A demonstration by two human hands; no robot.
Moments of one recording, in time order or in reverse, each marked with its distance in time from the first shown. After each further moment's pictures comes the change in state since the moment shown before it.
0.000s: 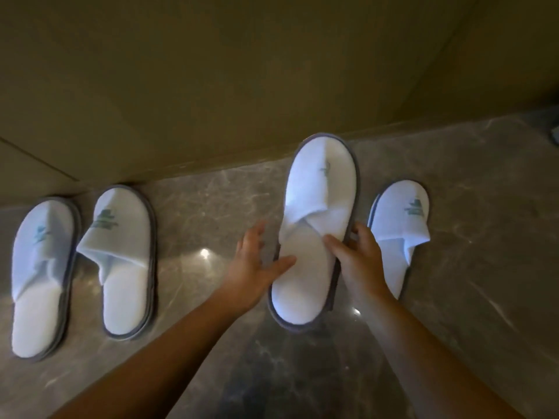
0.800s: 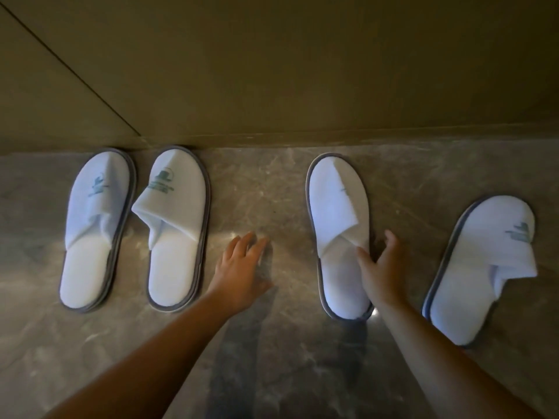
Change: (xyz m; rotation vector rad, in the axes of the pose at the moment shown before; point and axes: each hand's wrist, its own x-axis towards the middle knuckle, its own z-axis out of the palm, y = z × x) left_hand 0.015 -0.128 -0.060 0.613 -0.022 -0.084; right_hand 0.037 0.065 0.066 -0.605 0.038 -0.042
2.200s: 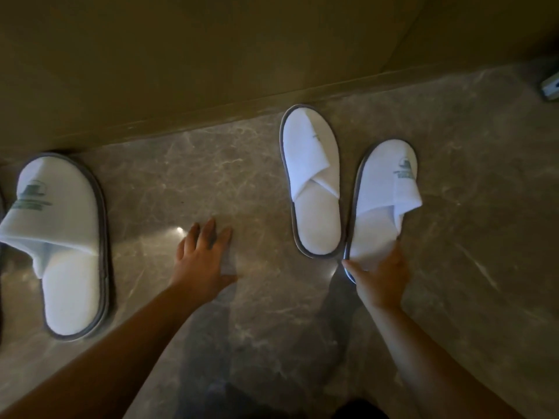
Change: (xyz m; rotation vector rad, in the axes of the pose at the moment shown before) left_hand 0.016 0.052 0.037 0.301 -0.087 0.147; right_hand -0.030 0.101 -0.077 -0.206 0.293 0.235
